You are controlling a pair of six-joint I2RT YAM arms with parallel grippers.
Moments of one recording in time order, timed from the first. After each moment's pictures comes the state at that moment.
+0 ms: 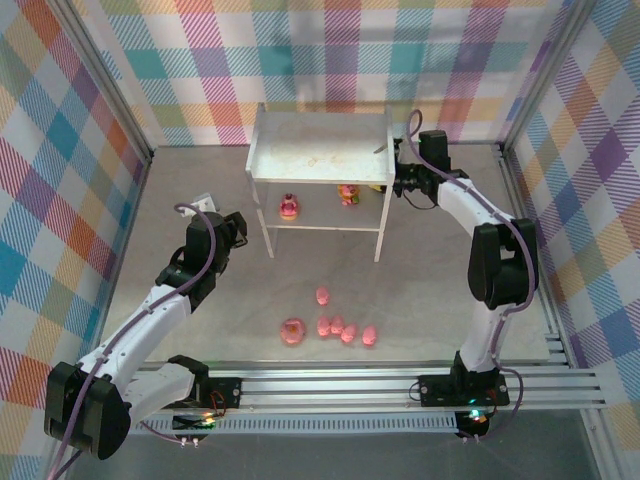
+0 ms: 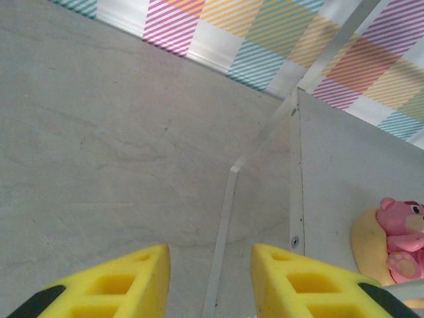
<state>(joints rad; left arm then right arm) -0.35 1.04 0.71 -0.11 -0.30 -0.56 0.19 1.92 1.49 -0.18 -0.93 0.77</state>
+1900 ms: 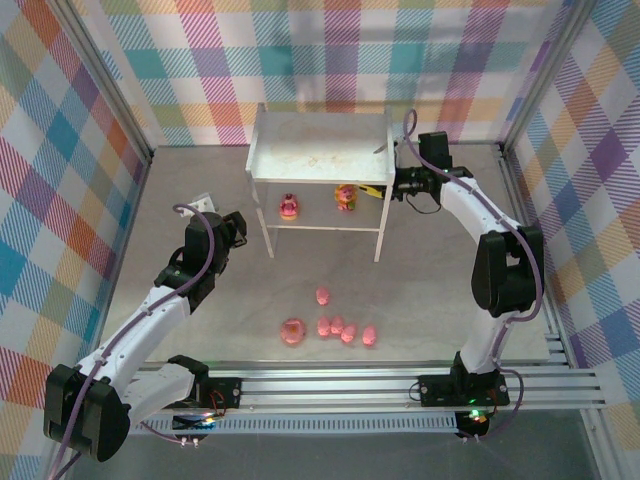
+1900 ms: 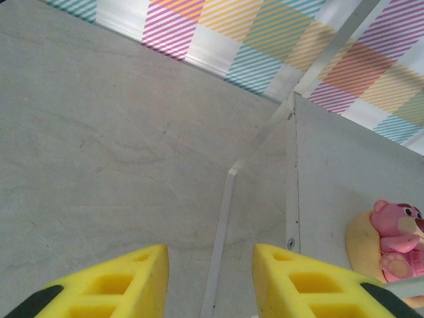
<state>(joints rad) -0.35 1.02 0.71 -0.11 -0.30 -0.55 0.20 1.84 1.49 -0.36 -1.01 0.57</state>
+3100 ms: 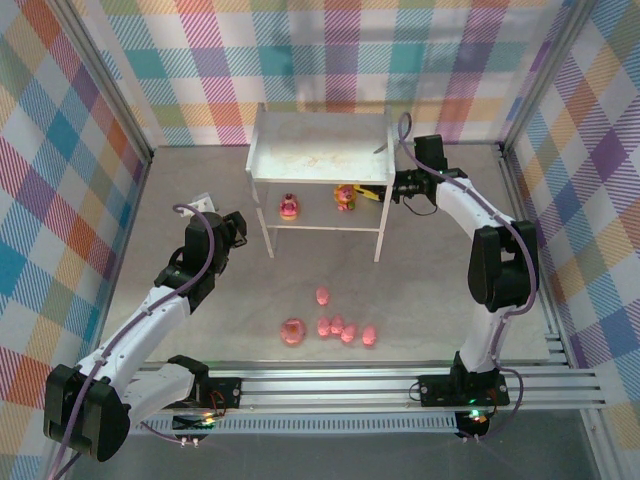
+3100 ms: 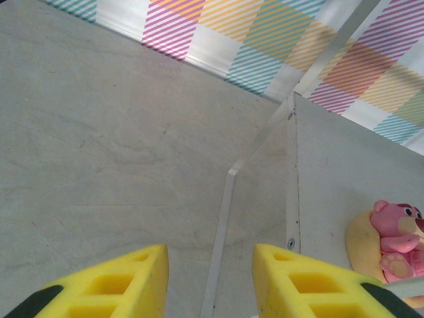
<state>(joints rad) -0.35 1.02 0.71 -0.11 -0.30 -0.55 0.21 1.89 1.49 -0.35 -1.03 0.54</state>
